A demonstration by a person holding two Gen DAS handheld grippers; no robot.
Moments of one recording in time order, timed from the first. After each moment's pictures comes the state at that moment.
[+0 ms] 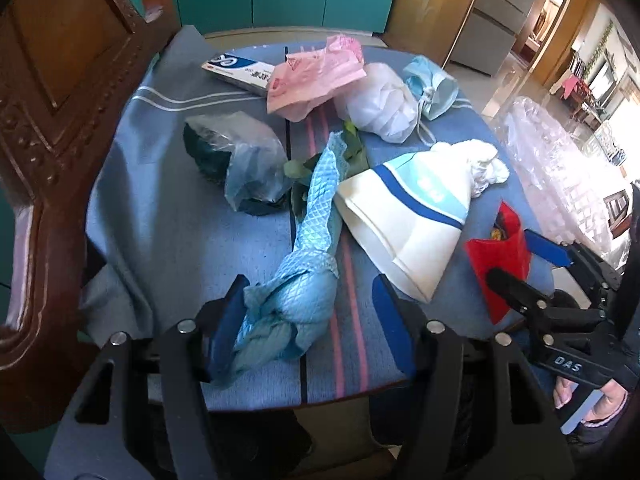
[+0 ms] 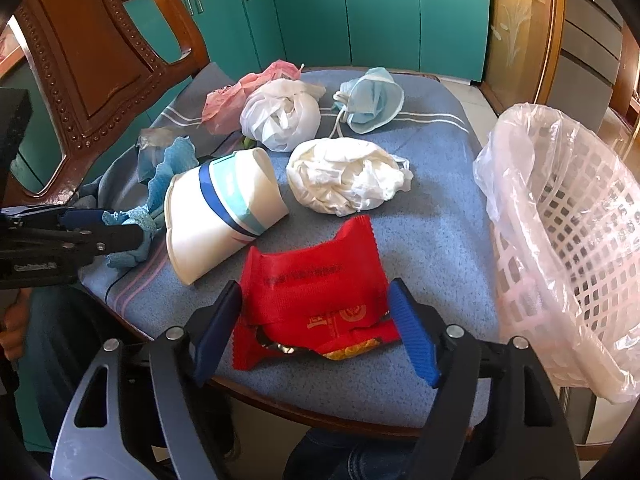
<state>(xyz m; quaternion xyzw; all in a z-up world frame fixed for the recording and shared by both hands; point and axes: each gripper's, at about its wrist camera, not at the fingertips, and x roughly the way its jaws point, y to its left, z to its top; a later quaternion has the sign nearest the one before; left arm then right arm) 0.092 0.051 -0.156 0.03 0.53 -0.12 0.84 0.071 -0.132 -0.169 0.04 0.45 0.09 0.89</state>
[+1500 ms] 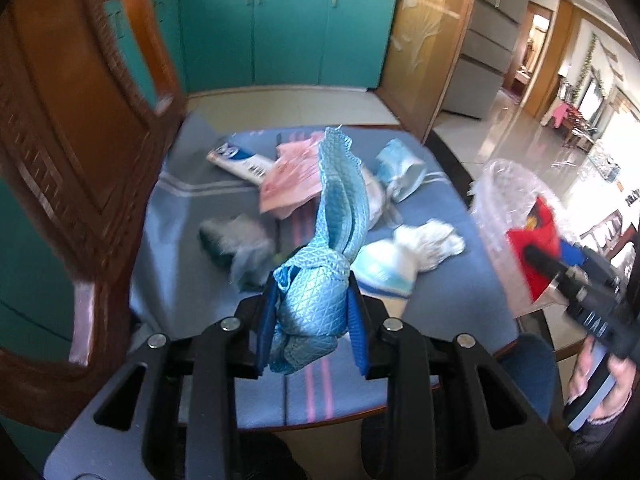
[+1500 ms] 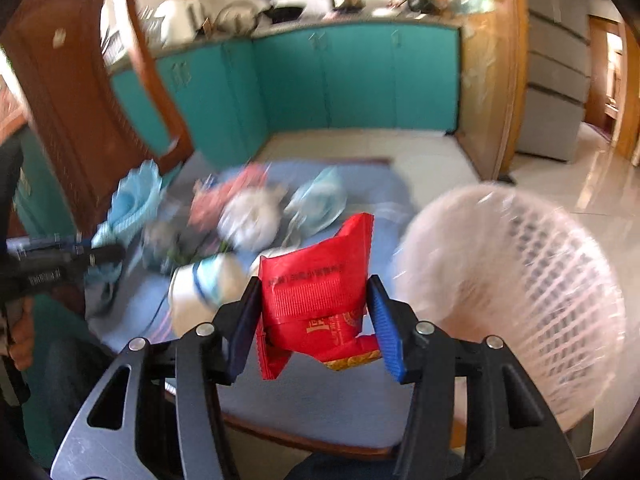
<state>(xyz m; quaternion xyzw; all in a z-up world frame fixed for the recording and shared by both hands) 0.085 0.035 -0.082 0.02 0.44 -0.13 0.89 0.050 -0.194 -0.095 0.07 0.34 0.04 0.94</state>
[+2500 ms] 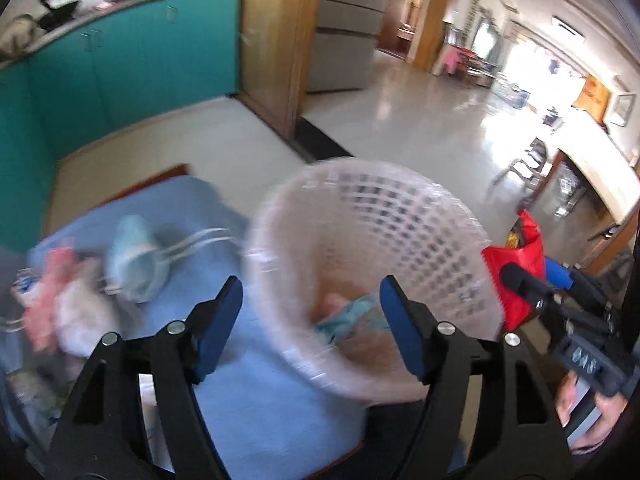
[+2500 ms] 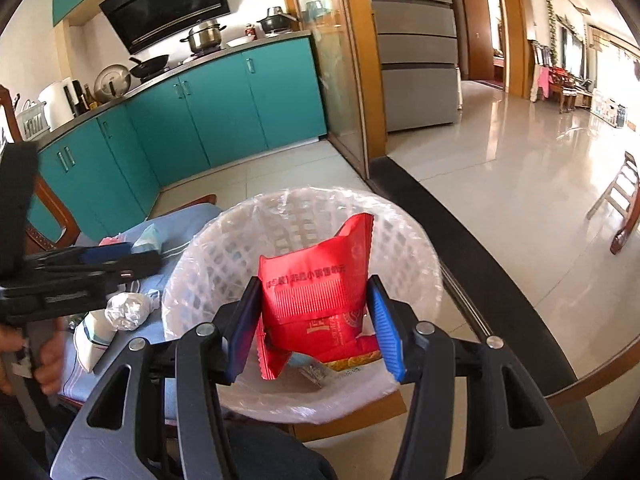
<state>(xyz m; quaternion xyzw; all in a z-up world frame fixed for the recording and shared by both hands) 0.112 -0.205 -0.077 0.09 0.41 -0.31 0.85 -0.020 -0.346 -0.094 0.15 0.32 -0.14 0.93</state>
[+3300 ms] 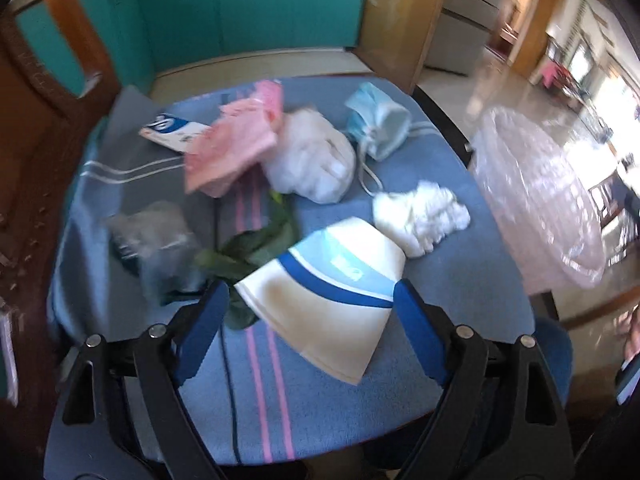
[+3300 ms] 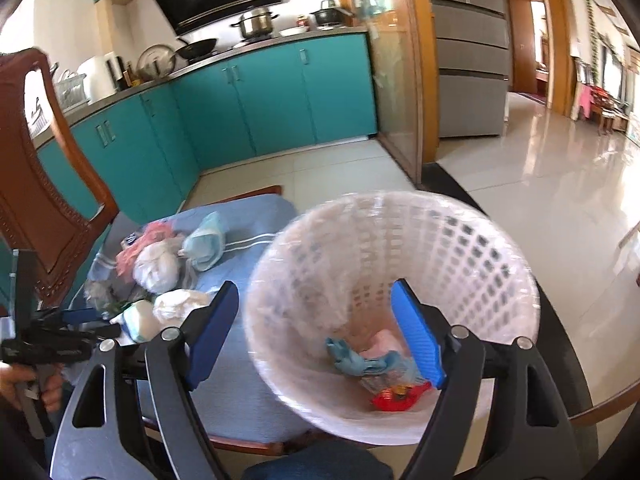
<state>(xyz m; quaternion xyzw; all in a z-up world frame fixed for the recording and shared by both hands) 0.124 -0.017 -0.144 0.07 0.49 -0.17 0.85 0.027 -0.278 -0.083 0.12 0.33 -0.06 0.94</state>
